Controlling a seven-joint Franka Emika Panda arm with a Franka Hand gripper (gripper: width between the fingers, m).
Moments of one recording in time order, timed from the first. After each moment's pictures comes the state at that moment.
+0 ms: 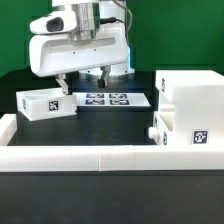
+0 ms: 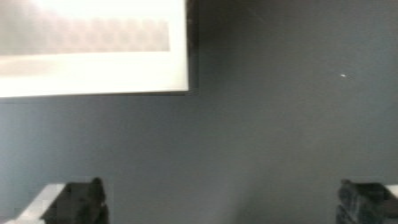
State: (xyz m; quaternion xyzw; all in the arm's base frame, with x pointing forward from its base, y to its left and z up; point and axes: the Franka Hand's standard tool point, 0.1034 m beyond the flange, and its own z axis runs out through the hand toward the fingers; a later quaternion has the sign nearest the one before) arm 0.426 -0.078 0.053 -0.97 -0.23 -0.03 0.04
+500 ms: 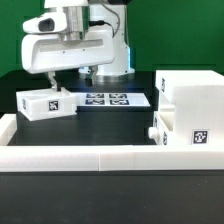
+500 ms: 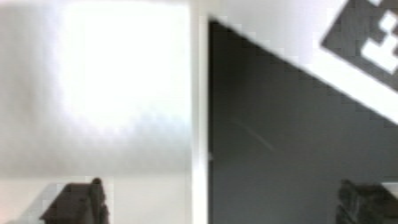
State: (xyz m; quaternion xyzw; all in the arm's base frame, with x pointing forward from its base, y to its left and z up) arm 0.375 -0.109 0.042 -0.97 -0.23 -0.03 0.02
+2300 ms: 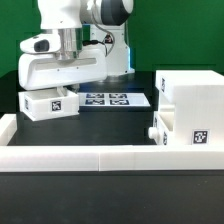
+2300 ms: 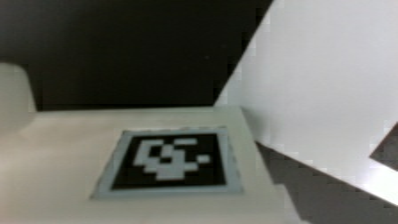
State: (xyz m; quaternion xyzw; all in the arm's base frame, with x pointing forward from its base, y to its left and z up) arm 0.356 -0.115 0.004 -0.97 -0.23 -0.03 0.01
